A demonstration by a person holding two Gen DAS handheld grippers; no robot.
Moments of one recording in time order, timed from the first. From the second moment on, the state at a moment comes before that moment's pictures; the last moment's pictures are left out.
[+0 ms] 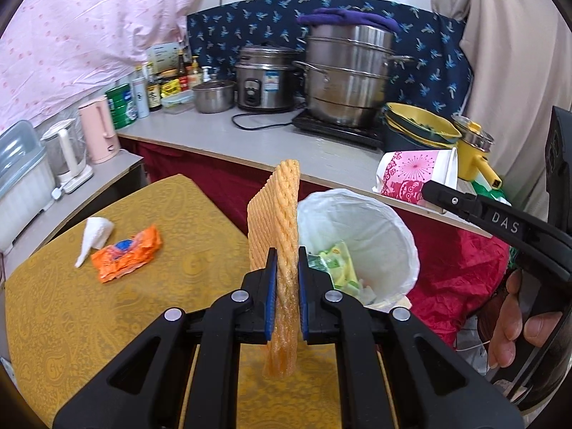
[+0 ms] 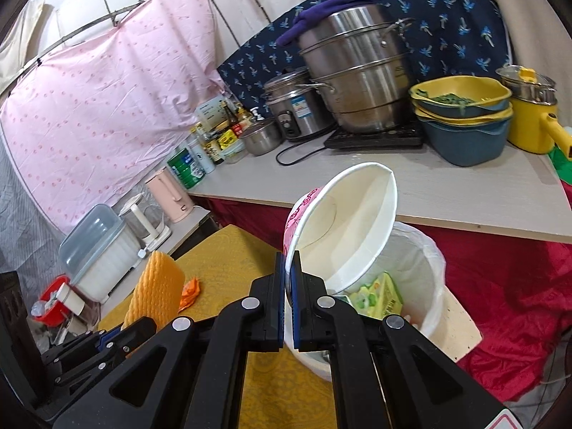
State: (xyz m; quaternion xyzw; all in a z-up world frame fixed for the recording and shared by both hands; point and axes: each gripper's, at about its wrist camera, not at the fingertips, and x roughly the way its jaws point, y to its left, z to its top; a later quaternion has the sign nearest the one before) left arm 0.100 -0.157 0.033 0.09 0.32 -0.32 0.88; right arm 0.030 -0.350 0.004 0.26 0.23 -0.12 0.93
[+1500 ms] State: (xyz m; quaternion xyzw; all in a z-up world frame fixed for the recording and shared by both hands) left arm 0.149 -0.288 -0.036 0.09 0.42 -0.36 0.83; right arm 0.028 -0.423 -0.082 0.31 0.28 -0.15 0.89
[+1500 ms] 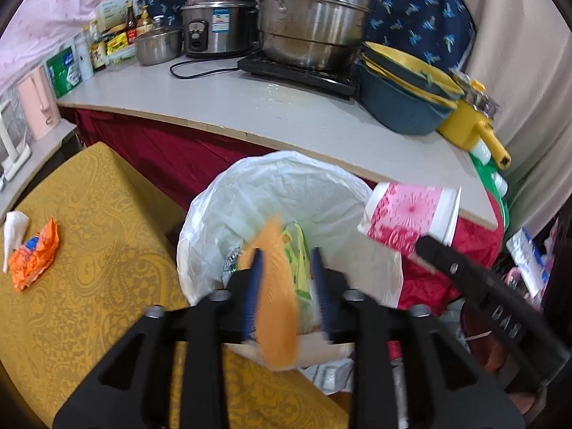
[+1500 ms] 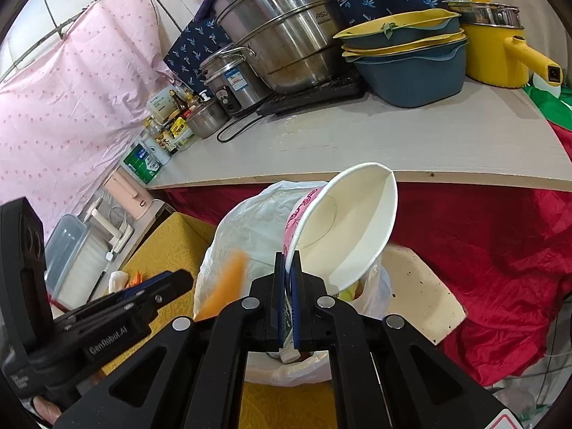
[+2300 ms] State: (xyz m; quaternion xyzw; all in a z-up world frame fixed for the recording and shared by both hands) left arm 0.167 -0.213 -0.025 0.04 0.41 -0.30 0.86; right arm 0.057 -0.384 -0.055 0.29 0.28 -0.12 0.91
